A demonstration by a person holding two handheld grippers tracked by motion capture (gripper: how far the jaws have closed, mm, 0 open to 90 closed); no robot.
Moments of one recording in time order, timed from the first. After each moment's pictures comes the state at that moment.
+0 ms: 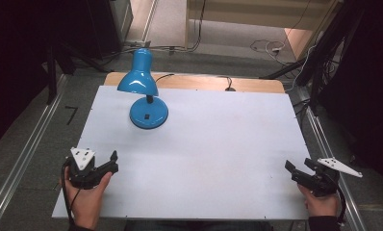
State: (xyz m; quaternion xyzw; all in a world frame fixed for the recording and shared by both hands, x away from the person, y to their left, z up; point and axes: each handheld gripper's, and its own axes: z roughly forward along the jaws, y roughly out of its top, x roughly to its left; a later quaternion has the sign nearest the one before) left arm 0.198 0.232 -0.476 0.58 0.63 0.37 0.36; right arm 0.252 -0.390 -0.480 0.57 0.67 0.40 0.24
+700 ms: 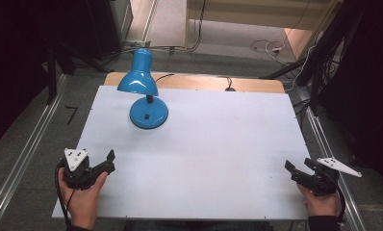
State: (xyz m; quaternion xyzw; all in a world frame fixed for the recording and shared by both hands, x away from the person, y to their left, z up) left arm 0.200 0.237 -0.478 0.57 0.64 0.35 0.38; right arm 0.253 -0.388 -0.480 0.57 0.68 0.40 0.24
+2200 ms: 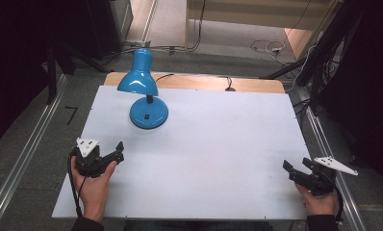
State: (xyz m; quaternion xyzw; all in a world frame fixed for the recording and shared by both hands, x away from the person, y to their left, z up) left arm 0.233 0.224 -0.480 0.57 0.64 0.33 0.39; right arm 0.256 -0.384 -0.481 0.57 0.68 0.39 0.24
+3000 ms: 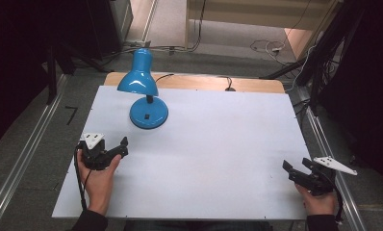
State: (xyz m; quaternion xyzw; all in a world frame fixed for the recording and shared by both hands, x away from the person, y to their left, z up) left arm 0.256 0.219 -0.483 0.58 0.64 0.32 0.39; right arm 0.256 -0.384 -0.482 0.57 0.68 0.39 0.24
